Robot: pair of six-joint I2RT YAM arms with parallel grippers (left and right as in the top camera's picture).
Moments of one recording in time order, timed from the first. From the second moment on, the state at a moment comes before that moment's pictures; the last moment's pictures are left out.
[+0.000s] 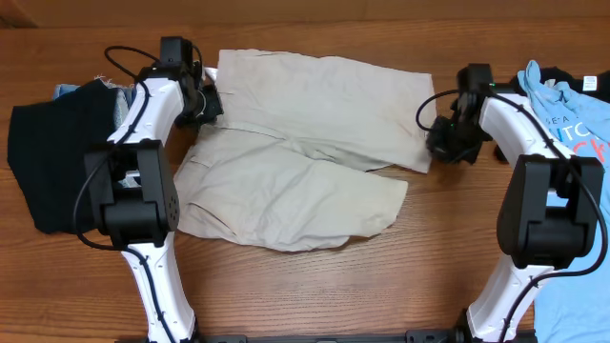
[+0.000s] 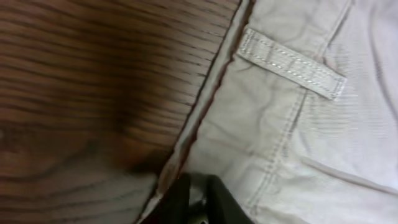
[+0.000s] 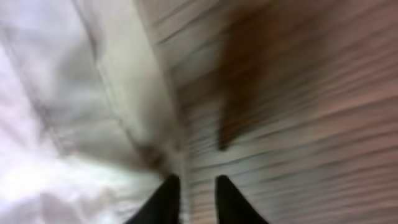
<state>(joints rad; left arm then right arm) 0.03 2.27 1.75 -0.74 0.11 -0.26 -0.06 2.05 1.47 -0.94 -0.10 0.40</state>
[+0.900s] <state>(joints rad) -0.07 2.28 1.85 -0.94 0.24 0.06 0.07 2.01 1.41 -1.17 -0.48 0.23</state>
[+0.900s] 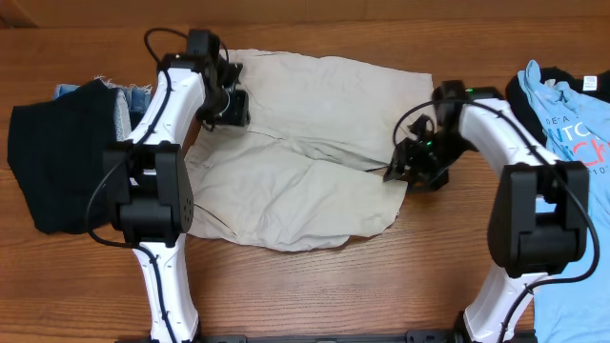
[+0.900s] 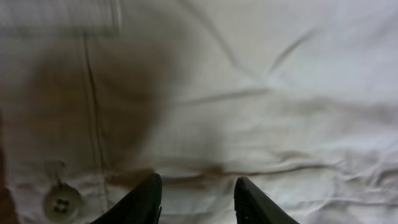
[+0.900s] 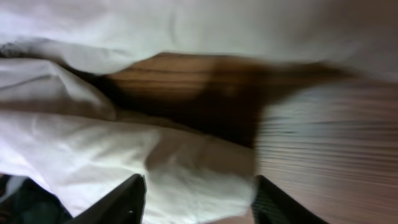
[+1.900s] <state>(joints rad) 0.00 2.27 1.76 -0.78 0.08 -0.12 -0.10 2.00 1.51 -1.00 -0.52 0.21</state>
